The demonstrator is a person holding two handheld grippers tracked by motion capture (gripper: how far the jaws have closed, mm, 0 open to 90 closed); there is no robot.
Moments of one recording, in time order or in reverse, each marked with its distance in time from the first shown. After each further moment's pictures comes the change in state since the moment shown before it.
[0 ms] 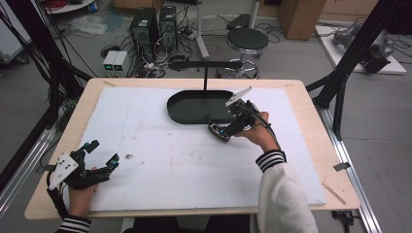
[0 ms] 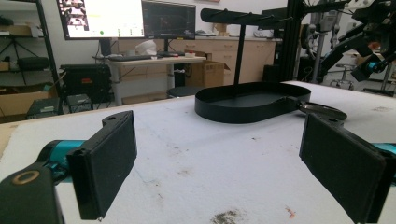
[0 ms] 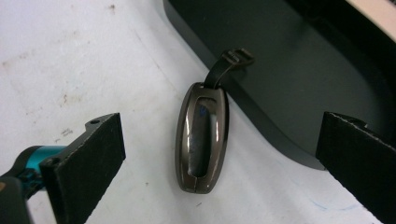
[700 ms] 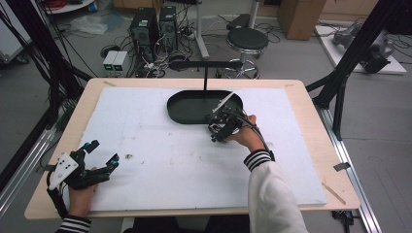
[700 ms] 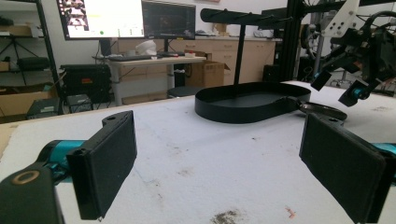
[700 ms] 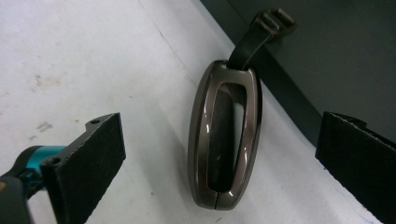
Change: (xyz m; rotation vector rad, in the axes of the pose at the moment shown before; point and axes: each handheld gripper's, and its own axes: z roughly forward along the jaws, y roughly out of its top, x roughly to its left) left arm 0.000 0.000 0.000 0.000 0.000 0.001; right arm 0.011 0.008 0.043 0.180 0.015 -0.001
